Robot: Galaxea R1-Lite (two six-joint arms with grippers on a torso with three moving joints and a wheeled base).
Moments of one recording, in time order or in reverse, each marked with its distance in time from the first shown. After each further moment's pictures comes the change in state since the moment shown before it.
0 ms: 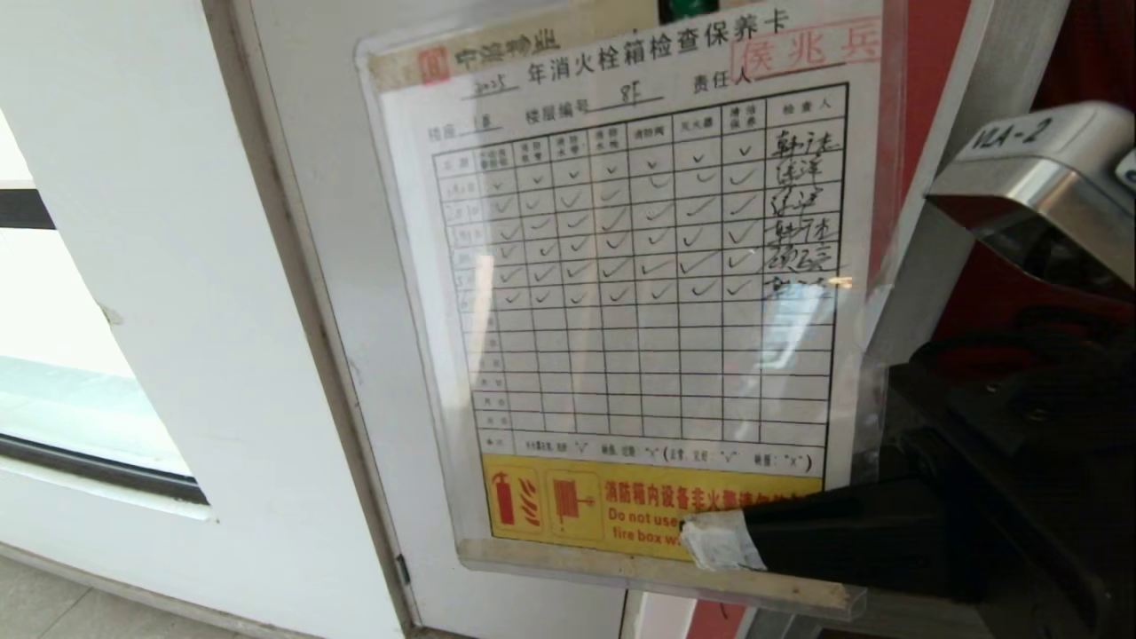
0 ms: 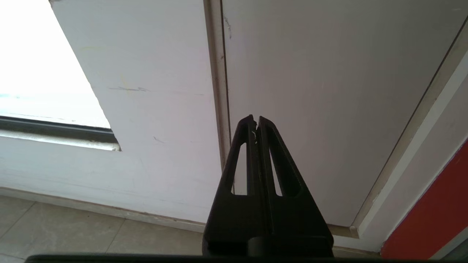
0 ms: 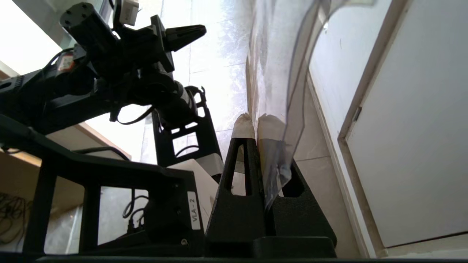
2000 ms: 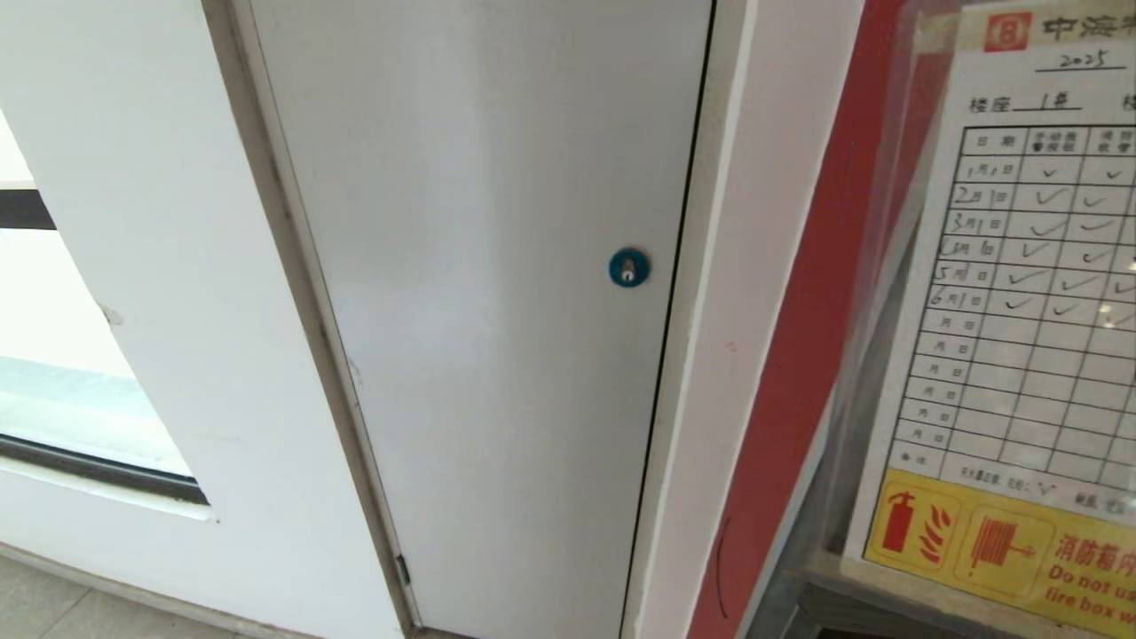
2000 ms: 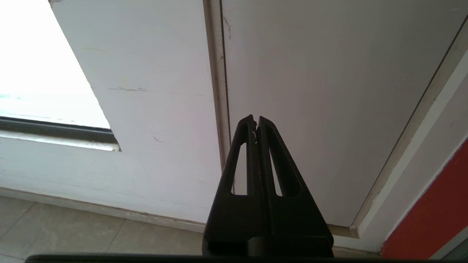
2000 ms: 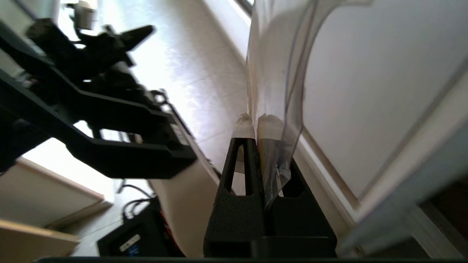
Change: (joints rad) left arm 0.000 0.000 0.000 0.000 0.000 0.000; right arm -0.092 -0.473 0.135 0.281 -0.204 0.098
